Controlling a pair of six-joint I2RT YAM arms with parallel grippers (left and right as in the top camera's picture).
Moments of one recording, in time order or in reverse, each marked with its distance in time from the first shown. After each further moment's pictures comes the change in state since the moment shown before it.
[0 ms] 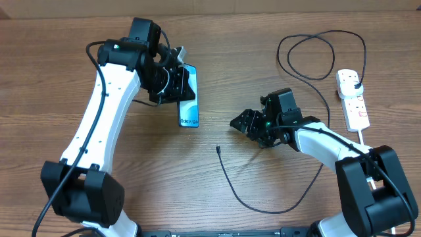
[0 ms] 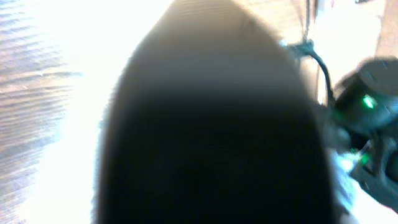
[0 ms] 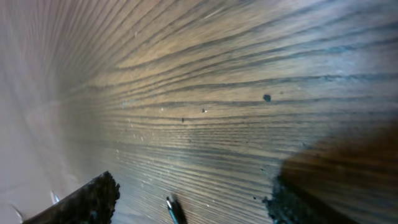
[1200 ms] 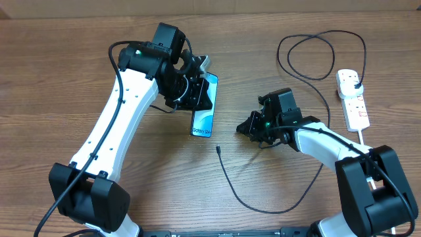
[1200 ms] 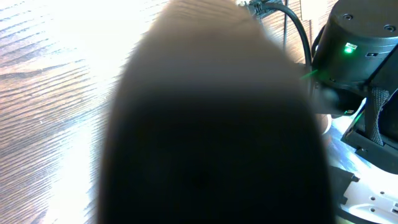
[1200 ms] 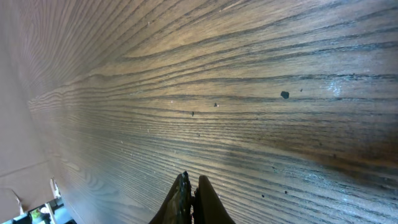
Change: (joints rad) left arm -0.124 -0.016 0.000 -0.014 0.006 0.063; right arm 0.000 0.000 0.000 0.005 -0.032 -0.047
